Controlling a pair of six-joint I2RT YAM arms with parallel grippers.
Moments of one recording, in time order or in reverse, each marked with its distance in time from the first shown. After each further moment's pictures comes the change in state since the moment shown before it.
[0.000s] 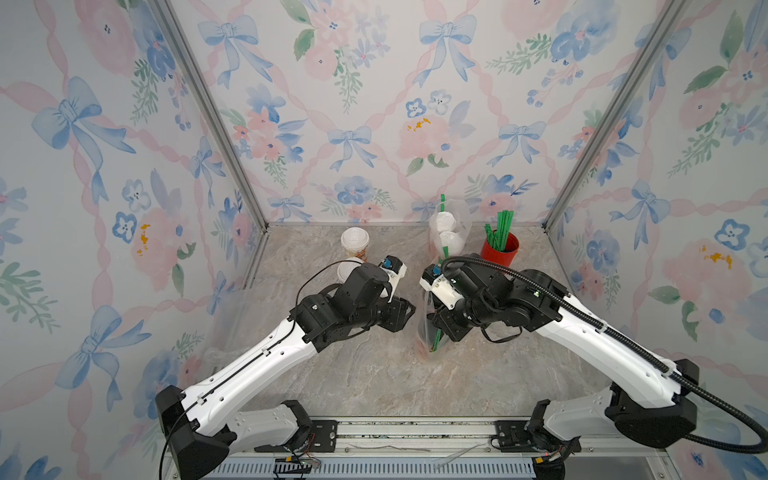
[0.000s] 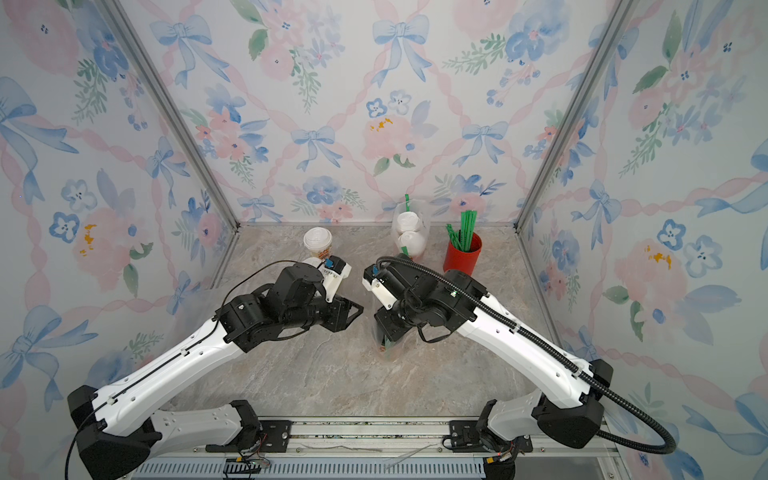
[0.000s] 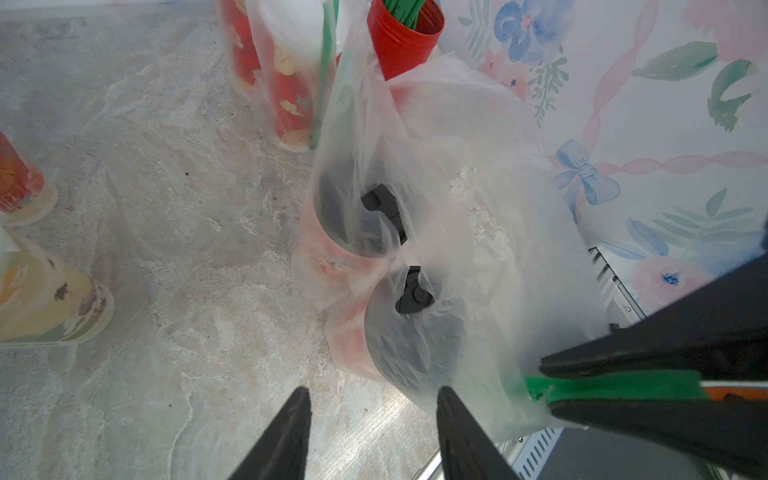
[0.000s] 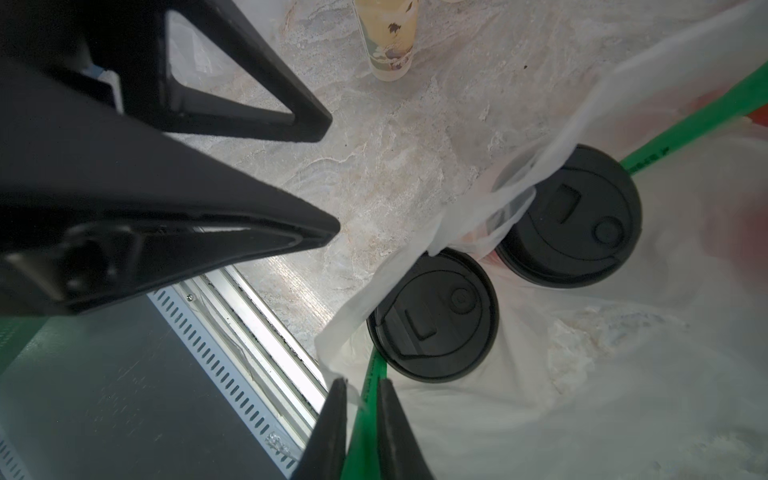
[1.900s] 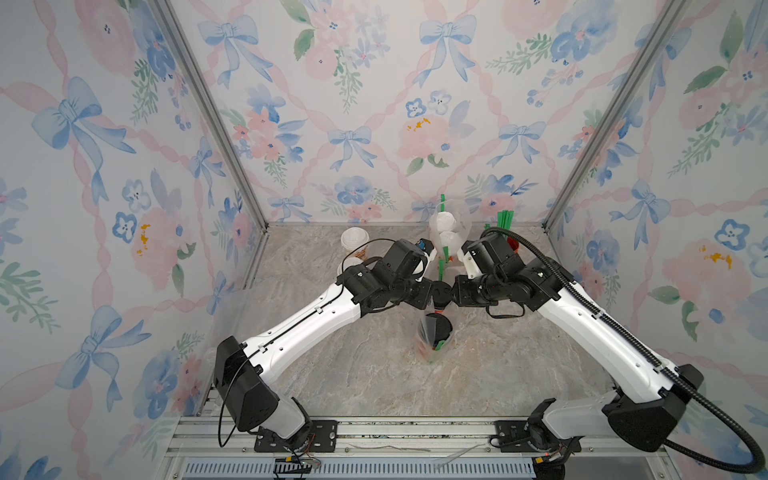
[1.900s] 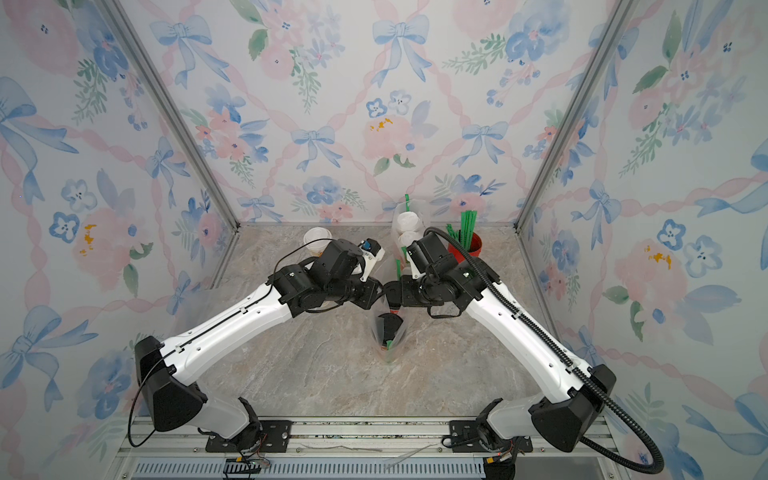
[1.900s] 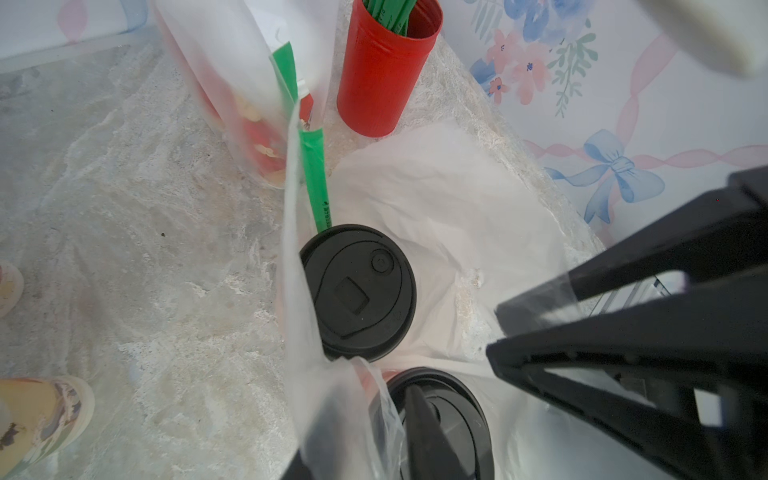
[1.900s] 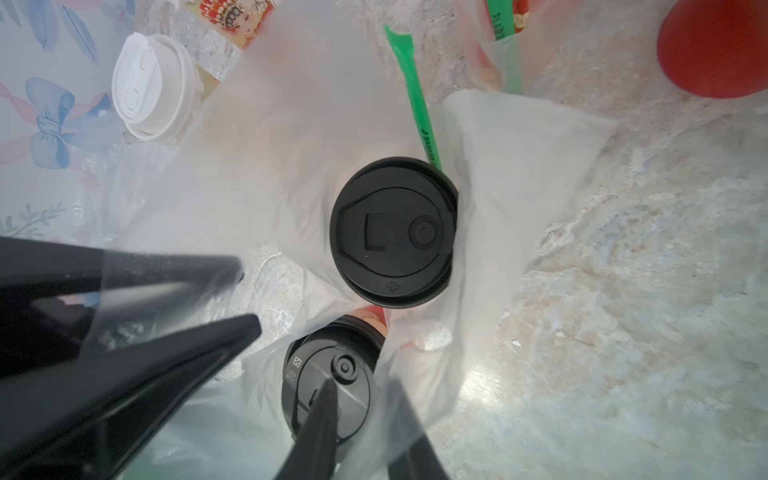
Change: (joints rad) left arm 0.000 0.344 0.278 0.003 0.002 0.103; right arm -0.302 -0.009 -0.068 0.110 -0.028 0.343
